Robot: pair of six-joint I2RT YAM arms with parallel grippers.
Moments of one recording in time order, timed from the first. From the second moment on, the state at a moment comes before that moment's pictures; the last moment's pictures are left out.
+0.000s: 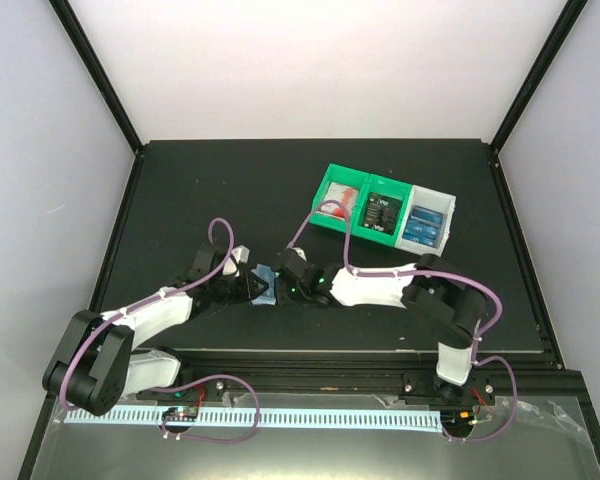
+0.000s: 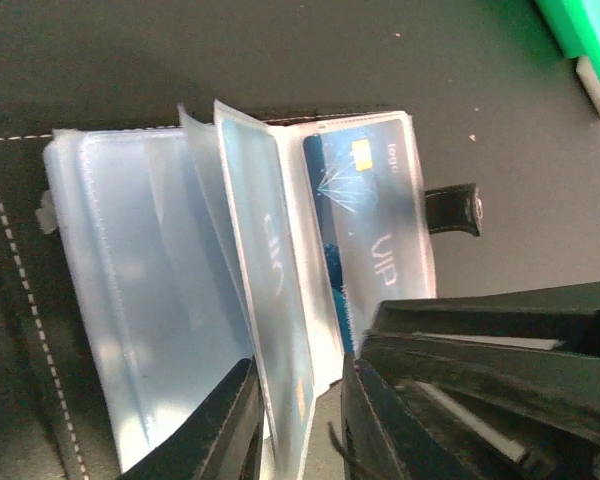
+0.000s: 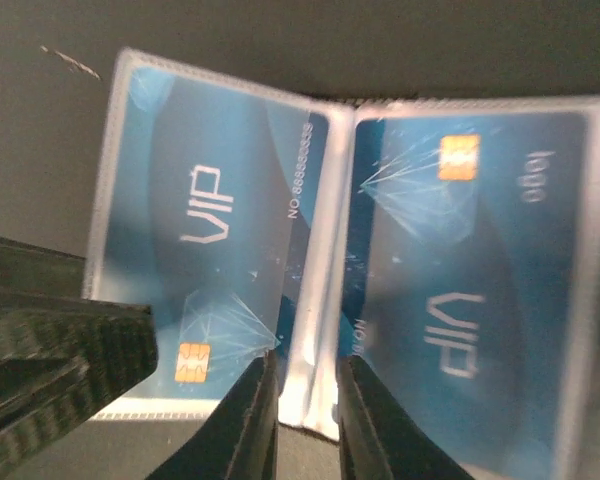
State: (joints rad) left arm -0.36 1.22 0.39 -0.04 0.47 -0.63; right arm 1.06 1.87 1.08 -0.17 0.06 0.82
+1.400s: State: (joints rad) left arm -0.47 1.25 0.55 -0.02 0.39 -0.64; right arm 0.61 1.09 0.73 -0.34 0.29 0.61
